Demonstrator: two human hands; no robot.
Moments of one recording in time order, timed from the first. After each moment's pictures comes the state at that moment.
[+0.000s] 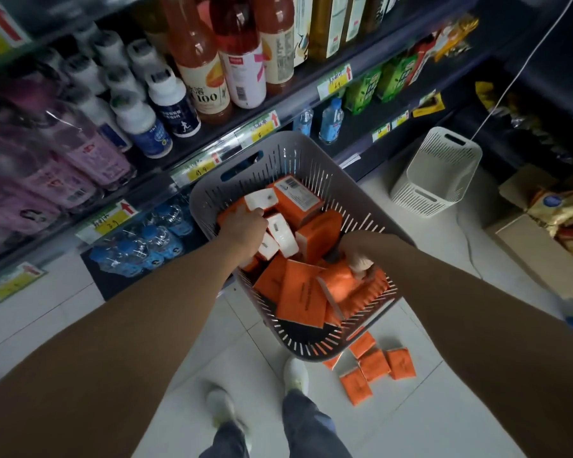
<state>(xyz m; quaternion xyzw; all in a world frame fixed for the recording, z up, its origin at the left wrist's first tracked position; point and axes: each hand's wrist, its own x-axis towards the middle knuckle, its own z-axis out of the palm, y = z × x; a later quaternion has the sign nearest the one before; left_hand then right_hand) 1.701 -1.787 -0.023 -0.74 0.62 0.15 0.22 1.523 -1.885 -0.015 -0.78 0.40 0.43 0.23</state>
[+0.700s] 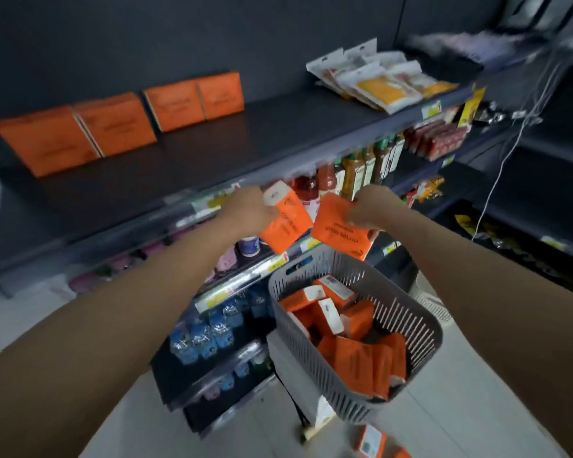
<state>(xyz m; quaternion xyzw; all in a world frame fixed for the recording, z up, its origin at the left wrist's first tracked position) 1.775 -1.703 0.253 -0.85 0.47 0.12 -0.20 1.612 -1.829 0.247 -0.85 0.51 0.01 0.15</state>
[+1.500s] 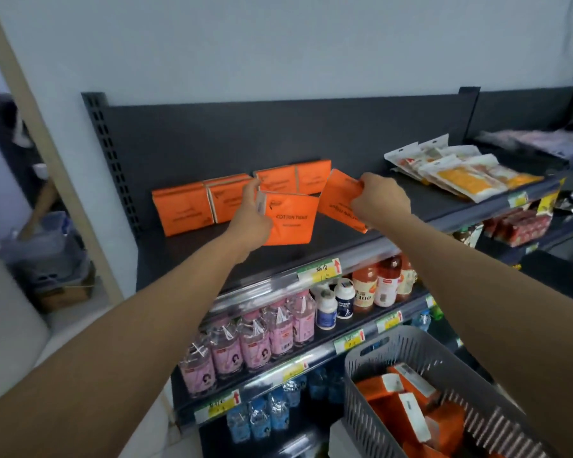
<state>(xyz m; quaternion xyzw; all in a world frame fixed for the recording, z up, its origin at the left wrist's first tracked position) 1.910 -1.634 0.319 -0.72 0.36 0.16 -0.57 1.777 -1.789 0.342 -0.86 0.43 -0.25 0.10</state>
